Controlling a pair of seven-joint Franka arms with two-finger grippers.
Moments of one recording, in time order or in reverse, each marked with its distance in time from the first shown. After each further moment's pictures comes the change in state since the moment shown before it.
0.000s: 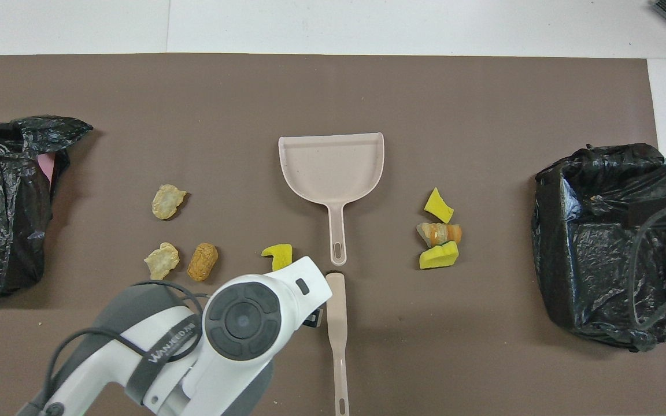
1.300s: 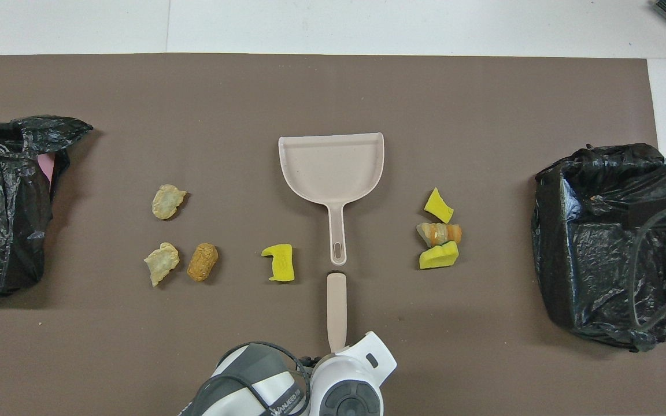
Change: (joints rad) left arm -0.183 0.047 0.002 -0.103 -0.033 0.113 -0.205; right arm 0.000 -0.003 0.000 -0.003 0.000 0.000 0.000
